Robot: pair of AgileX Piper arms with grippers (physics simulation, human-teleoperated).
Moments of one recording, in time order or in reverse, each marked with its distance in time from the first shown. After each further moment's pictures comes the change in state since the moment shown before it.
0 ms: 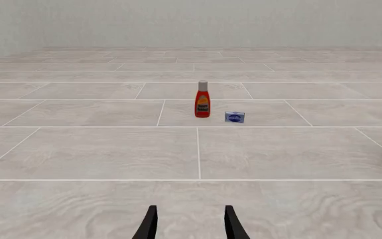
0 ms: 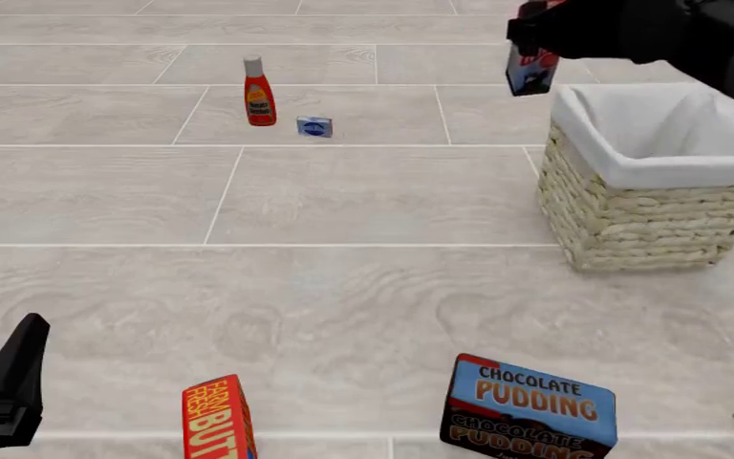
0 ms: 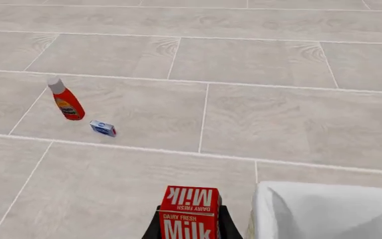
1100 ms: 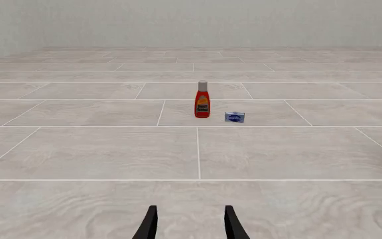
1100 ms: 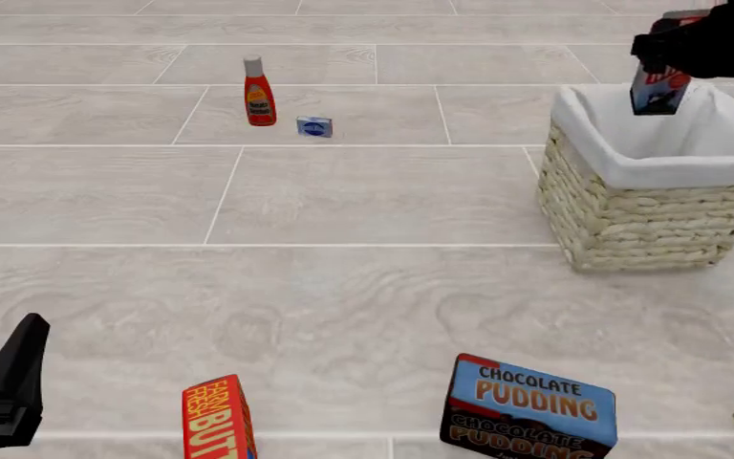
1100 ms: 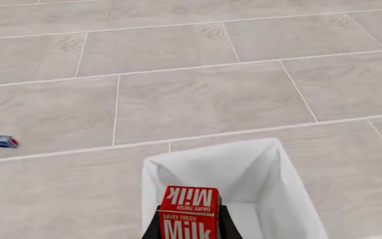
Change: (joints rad) left arm 0.000 0.000 0.000 0.000 0.000; right arm -0.287 -0.106 0.164 -0.023 -0.045
